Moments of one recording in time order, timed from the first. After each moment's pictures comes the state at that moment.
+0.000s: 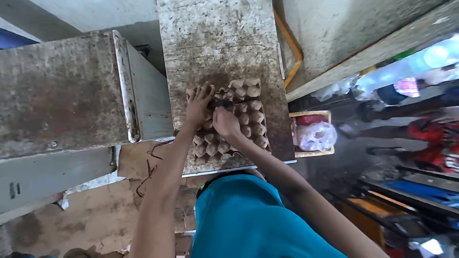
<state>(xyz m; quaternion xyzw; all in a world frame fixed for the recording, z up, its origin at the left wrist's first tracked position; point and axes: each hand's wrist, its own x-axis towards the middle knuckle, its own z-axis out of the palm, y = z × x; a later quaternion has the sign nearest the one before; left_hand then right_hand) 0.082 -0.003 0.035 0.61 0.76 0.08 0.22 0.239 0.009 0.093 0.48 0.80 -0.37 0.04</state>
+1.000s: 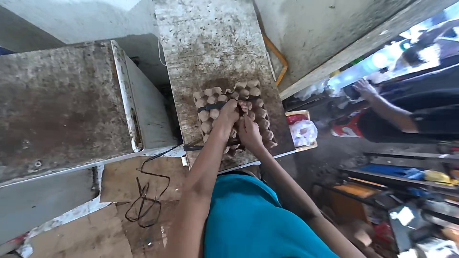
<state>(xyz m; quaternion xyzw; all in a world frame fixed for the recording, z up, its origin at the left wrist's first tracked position) 0.156 0.029 0.072 -0.16 0.38 0.51 0.75 0.273 -0.041 0.109 0.56 0.72 -0.40 -0.12</state>
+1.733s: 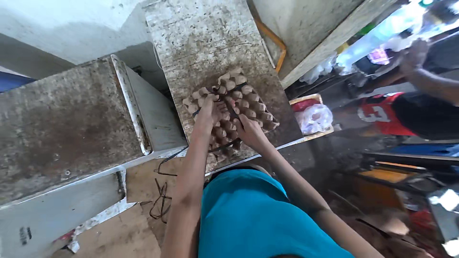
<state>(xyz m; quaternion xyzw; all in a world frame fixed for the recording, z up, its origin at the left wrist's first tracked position) 0.110 -0.012 0.088 -0.04 0.53 0.48 0.70 0.292 -0.054 0.119 0.50 0.76 -0.40 -0.07</state>
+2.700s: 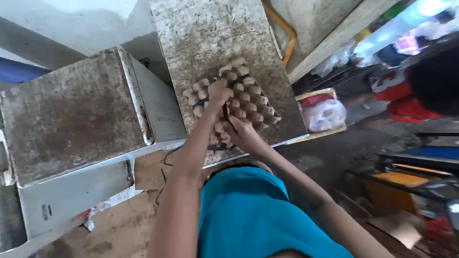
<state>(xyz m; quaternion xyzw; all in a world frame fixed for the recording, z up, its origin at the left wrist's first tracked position) 0.132 0.028 0.087 0.37 0.81 0.15 0.44 0.302 -0.076 0.124 0.36 0.78 -0.48 -0.17</state>
